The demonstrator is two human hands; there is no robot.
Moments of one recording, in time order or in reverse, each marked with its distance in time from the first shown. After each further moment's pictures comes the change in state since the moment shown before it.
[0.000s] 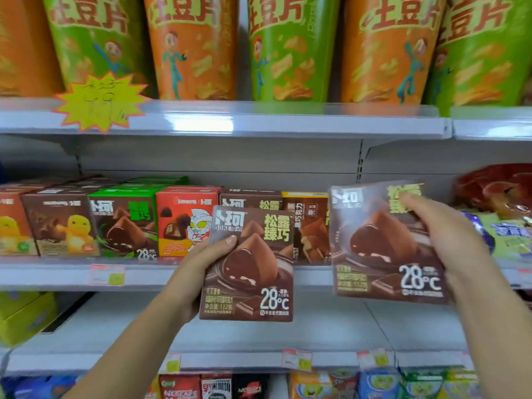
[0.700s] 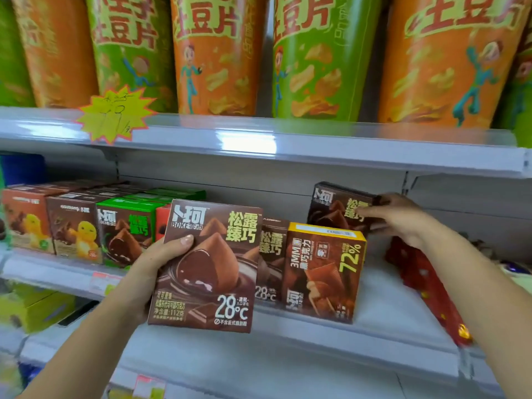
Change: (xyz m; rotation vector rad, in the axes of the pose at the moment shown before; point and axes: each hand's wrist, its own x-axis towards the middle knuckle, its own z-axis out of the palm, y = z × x) left_hand 0.018 0.036 0.014 -0.026 0.284 0.131; right_hand 0.217 0.024 0.065 -0.323 -0.479 -0.014
